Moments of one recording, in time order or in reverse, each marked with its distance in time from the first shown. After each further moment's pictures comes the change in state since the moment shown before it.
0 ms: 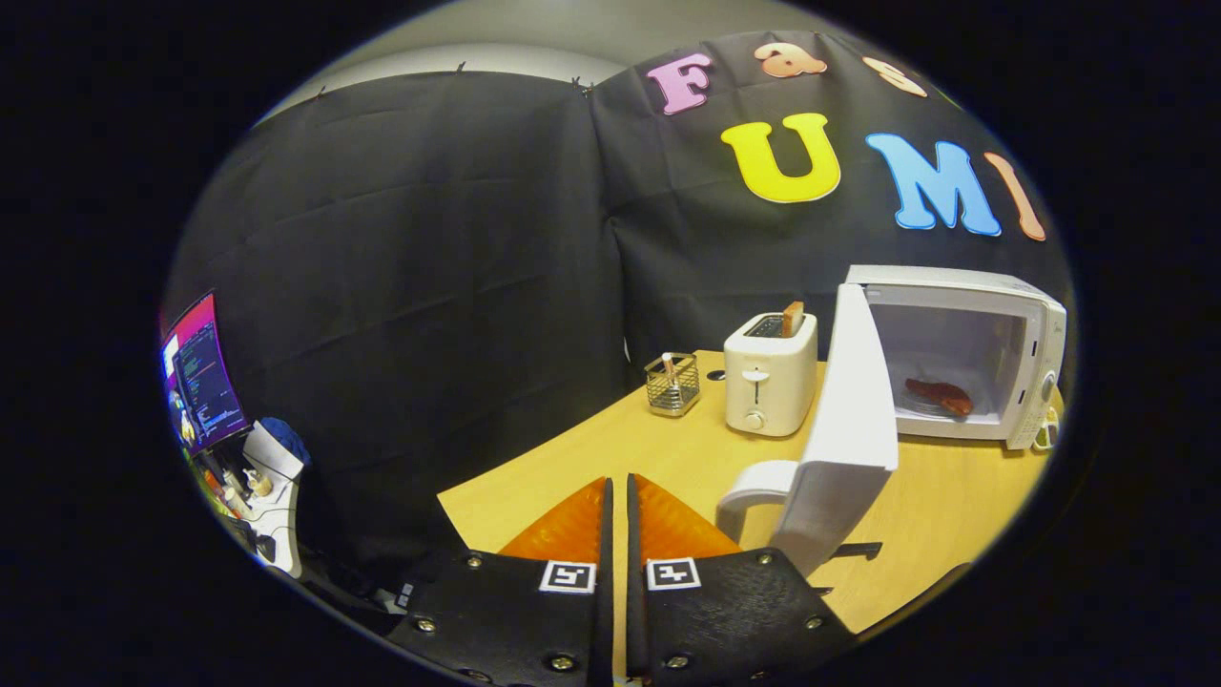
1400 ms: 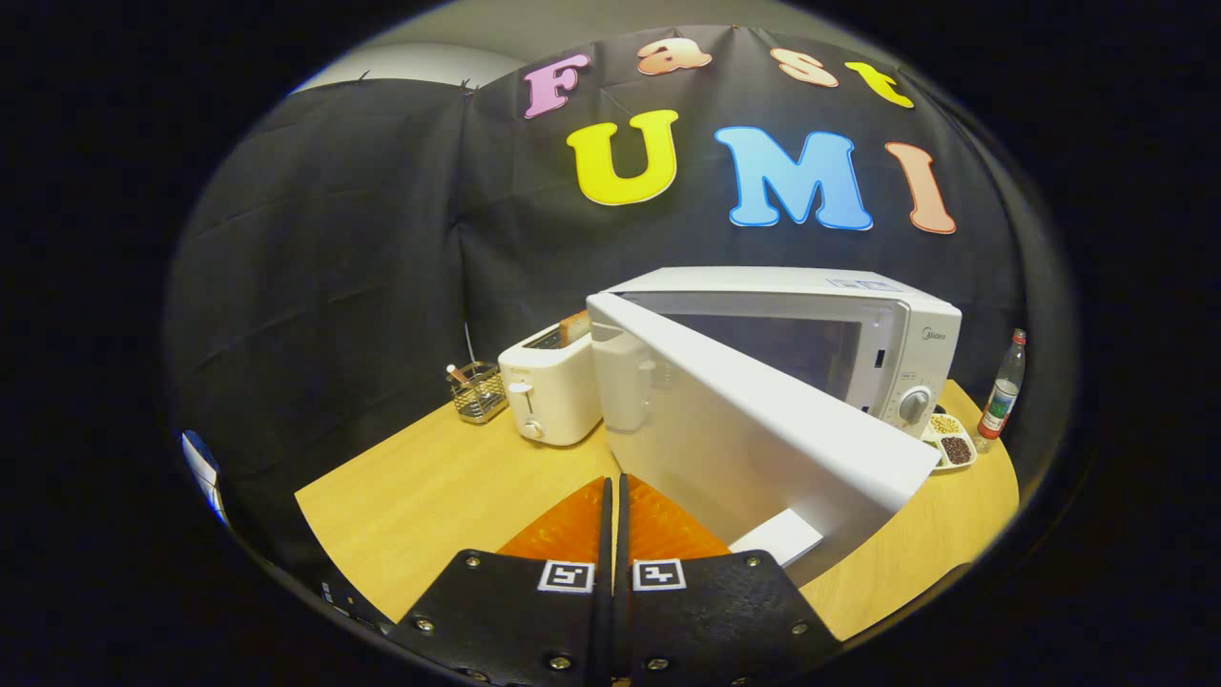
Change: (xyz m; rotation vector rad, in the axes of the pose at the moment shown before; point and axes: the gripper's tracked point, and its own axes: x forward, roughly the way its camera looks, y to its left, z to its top) arm -0.051 -0.221 0.020 0.060 0.008 -0.365
